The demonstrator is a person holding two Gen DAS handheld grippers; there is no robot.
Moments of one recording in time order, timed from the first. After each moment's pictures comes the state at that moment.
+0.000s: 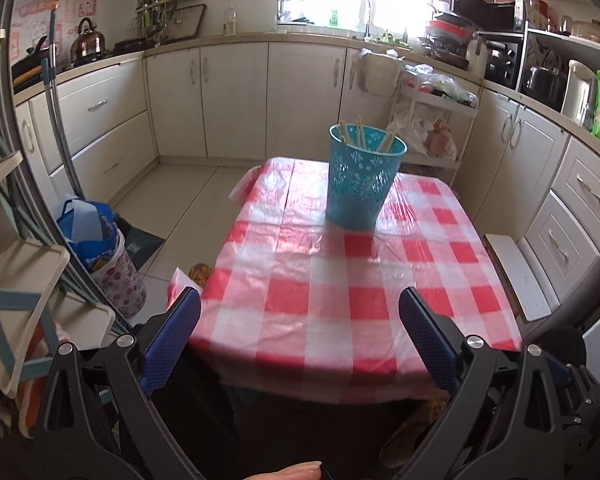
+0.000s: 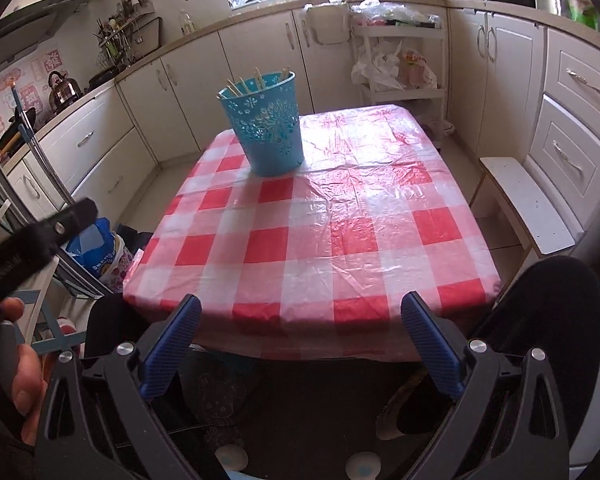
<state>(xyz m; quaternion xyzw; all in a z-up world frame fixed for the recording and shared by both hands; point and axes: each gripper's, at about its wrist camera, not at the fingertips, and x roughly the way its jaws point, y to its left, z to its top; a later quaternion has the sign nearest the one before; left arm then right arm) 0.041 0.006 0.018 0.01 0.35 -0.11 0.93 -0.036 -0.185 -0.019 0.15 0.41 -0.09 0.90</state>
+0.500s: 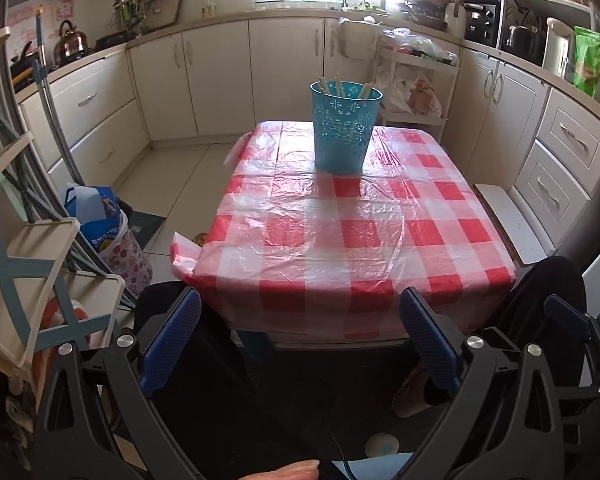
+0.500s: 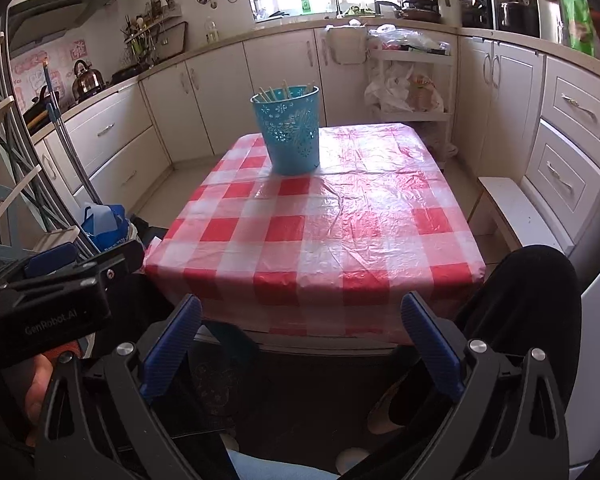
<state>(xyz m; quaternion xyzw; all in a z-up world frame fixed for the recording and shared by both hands) -0.015 0.011 0.005 0.05 0.39 -0.12 0.91 -0.088 -0.157 -0.008 0.11 0.39 -0.07 0.91</state>
